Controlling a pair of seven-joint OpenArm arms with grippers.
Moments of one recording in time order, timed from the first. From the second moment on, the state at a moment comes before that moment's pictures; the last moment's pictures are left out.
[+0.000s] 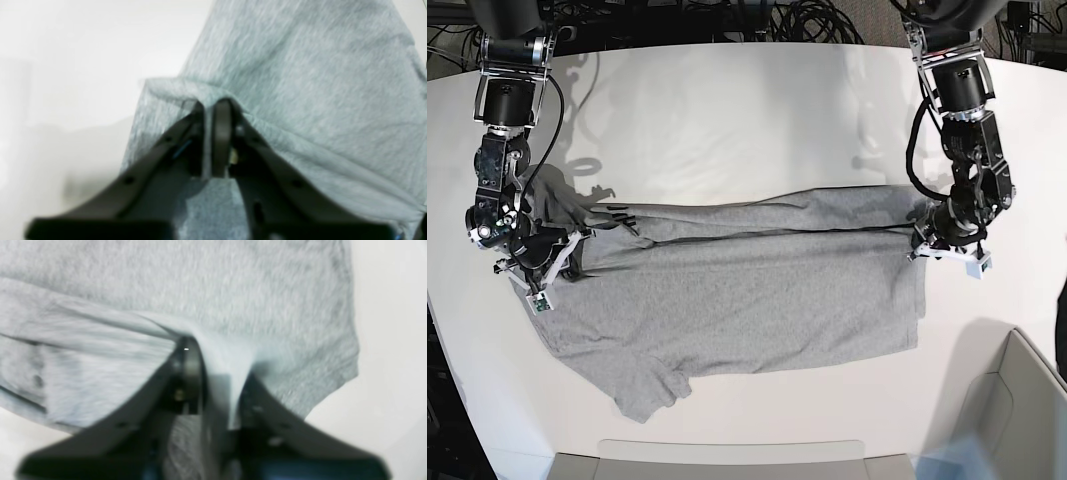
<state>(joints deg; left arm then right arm) -11.5 -14.0 -20.0 69.5 -35.5 3.6 51.6 16.3 20.5 7.7 70.5 10.0 32.4 -42.8</state>
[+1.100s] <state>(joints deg) 1.4 -14.1 -20.3 88.0 -35.7 3.9 52.4 -5.7 23.3 26.2 76.1 18.8 32.1 -40.6</state>
